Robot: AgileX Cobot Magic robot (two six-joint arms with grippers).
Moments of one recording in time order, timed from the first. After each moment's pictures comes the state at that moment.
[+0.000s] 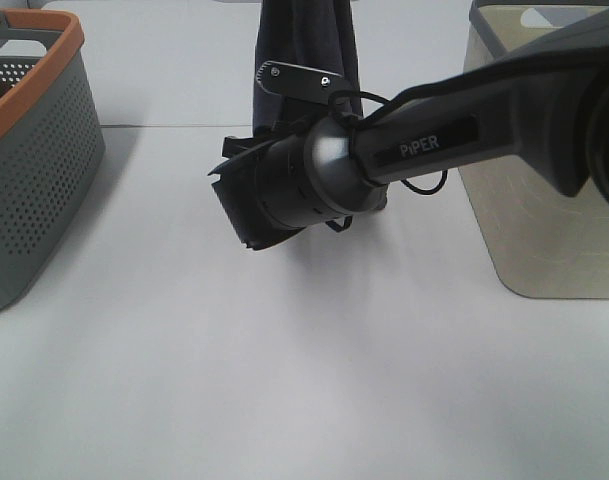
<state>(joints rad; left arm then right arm) -0.69 1.93 -1.99 0.48 0.49 -0.62 0.88 2.27 -1.46 1.64 -1.02 -0.90</state>
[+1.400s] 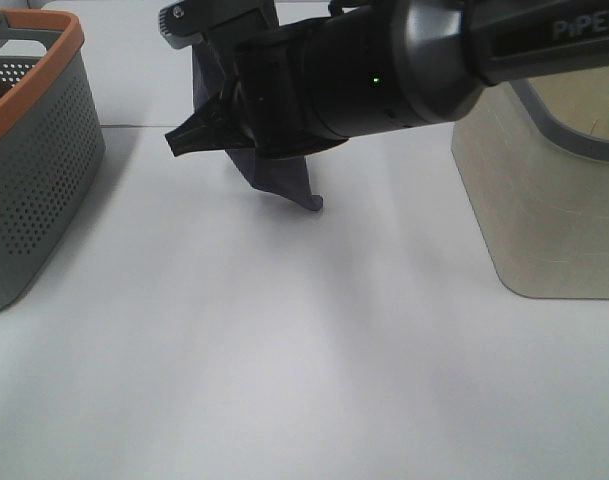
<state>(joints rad) -0.52 1.90 -1.99 0.40 0.47 -0.62 0.88 2.02 -1.40 1.75 -0.64 -1.75</state>
